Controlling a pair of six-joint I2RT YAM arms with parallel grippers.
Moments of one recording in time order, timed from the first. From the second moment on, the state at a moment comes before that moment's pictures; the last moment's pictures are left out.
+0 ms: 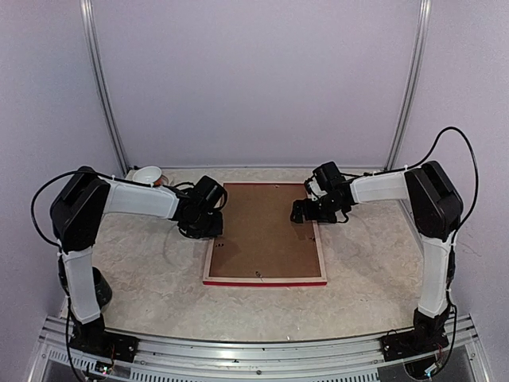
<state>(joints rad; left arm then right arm) -0.67 1.97 1.27 -0.35 -0.22 -0.62 0.49 2.05 1.37 -0.26 -0.13 0.34</state>
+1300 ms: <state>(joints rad) -0.74 1.89 1.20 -0.43 -0.24 -0.62 0.49 1.94 1.33 -0.29 -0.06 0.31</state>
